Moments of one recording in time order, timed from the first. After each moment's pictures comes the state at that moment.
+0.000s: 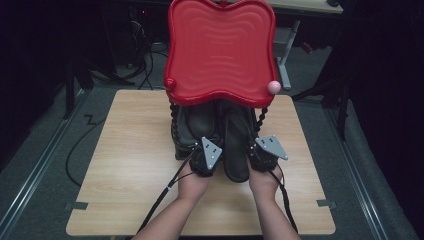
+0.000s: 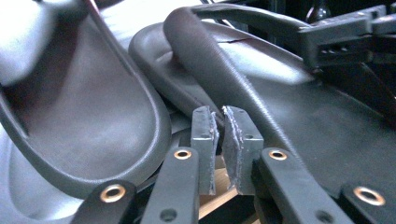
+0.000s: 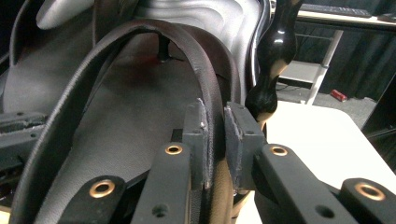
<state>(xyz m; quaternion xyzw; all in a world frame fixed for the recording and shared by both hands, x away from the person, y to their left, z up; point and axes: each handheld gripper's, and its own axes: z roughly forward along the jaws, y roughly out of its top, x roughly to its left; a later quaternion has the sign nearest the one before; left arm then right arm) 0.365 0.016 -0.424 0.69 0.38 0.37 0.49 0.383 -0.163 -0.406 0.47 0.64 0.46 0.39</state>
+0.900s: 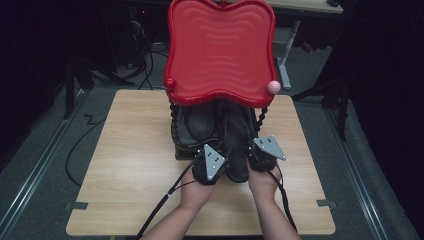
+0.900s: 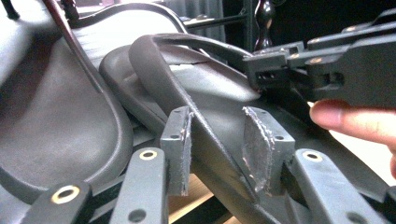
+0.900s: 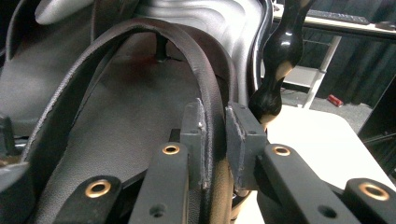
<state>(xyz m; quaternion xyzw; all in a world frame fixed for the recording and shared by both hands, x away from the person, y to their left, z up) 0.343 0.006 -0.422 0.69 0.35 0.37 0.52 0.383 -0.160 -0.407 0.46 0.65 0.46 0.40</state>
